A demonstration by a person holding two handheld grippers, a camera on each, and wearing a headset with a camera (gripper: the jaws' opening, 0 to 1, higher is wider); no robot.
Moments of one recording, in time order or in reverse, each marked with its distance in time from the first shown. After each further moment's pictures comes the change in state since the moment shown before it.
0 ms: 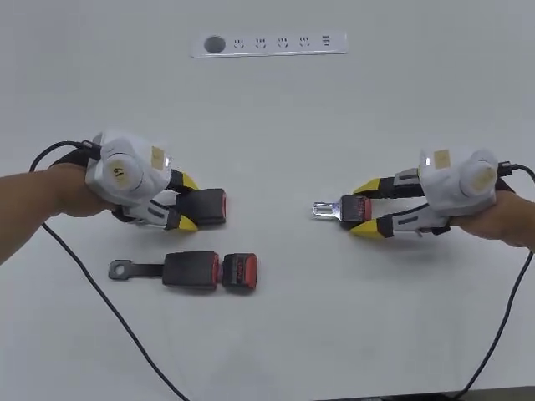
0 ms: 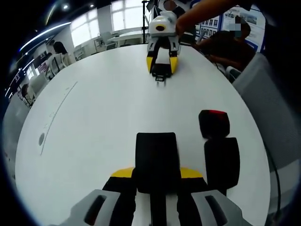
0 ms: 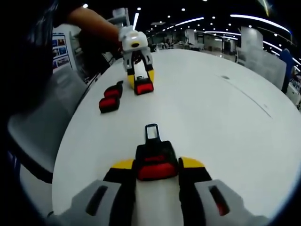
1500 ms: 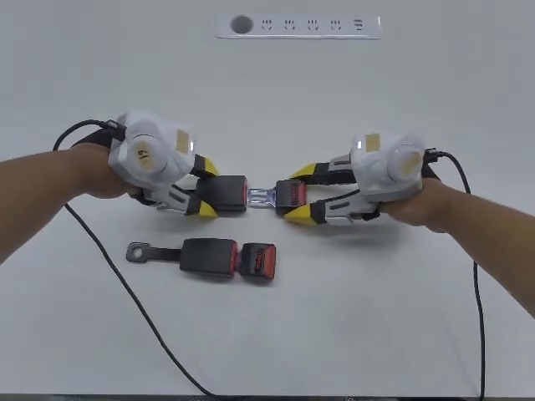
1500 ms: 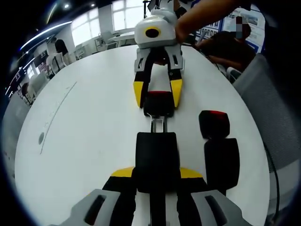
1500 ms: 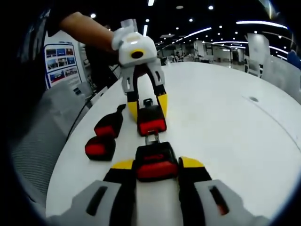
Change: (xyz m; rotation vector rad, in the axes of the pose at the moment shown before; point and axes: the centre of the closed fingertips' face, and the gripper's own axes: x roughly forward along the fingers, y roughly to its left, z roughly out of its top) left arm 0.001 0.000 -0.001 -0.007 0.000 -0.001; right arm 0.107 0.025 0.088 -0.029 -0.142 0.100
